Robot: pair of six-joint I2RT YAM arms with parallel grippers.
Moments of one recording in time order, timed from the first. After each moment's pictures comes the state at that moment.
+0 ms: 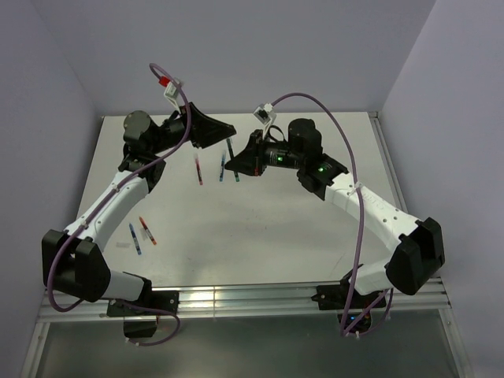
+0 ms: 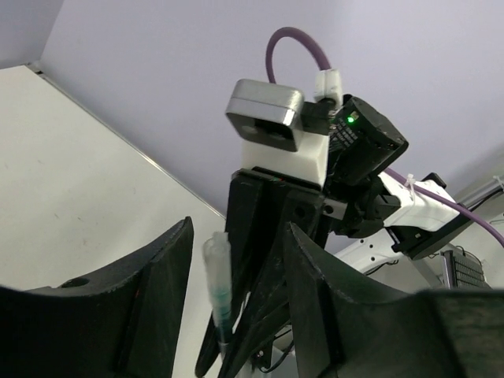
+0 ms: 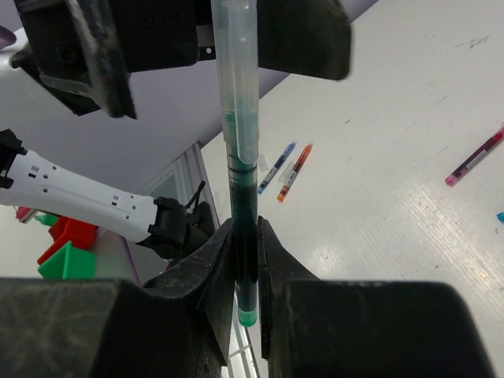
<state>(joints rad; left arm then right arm) -0.33 1.39 1.16 0.55 0.89 -0.95 0.62 1.38 1.20 0.06 -0.67 0.51</state>
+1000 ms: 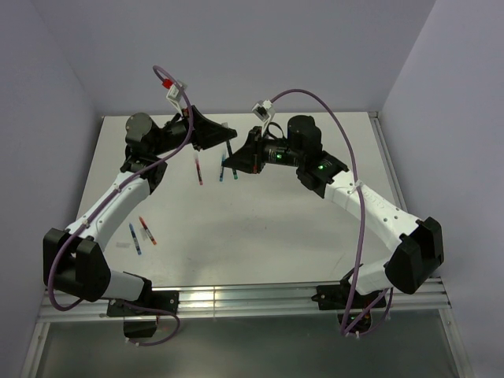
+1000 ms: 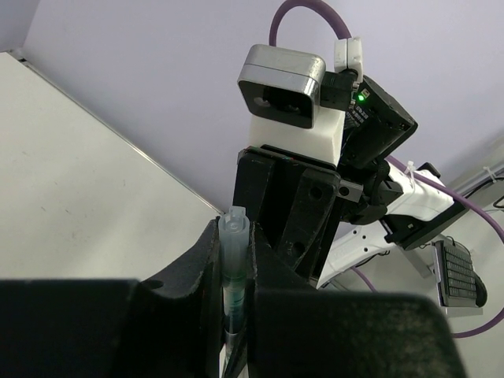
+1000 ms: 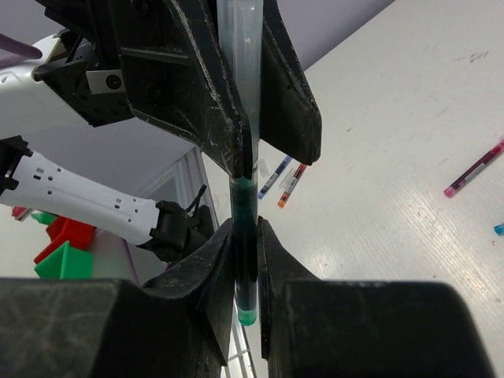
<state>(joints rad) -0.34 1.39 1.14 0.59 0.92 -0.98 0.63 1.40 1.24 0.04 -0.67 0.49</state>
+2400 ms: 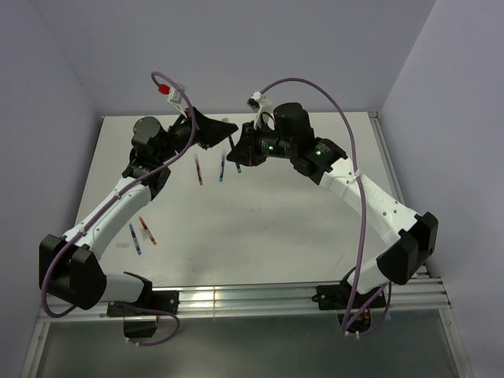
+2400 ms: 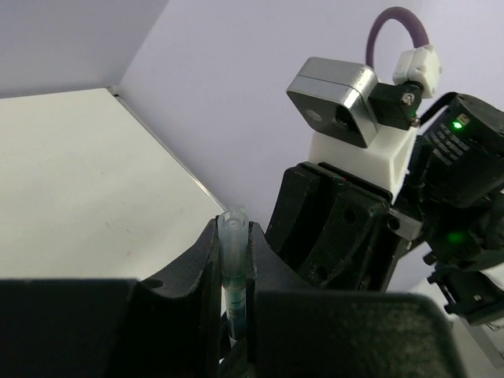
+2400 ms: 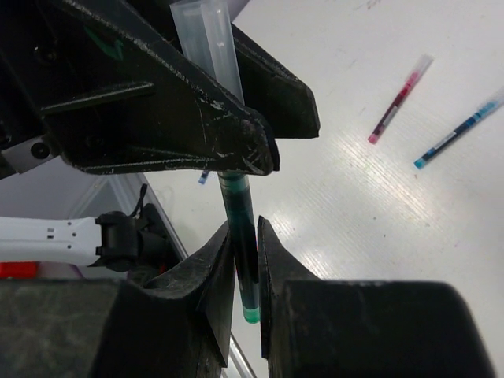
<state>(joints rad) -0.40 1.35 1.11 0.46 0.65 -0.85 0.65 1.47 1.49 -0.36 -0.42 0.41</state>
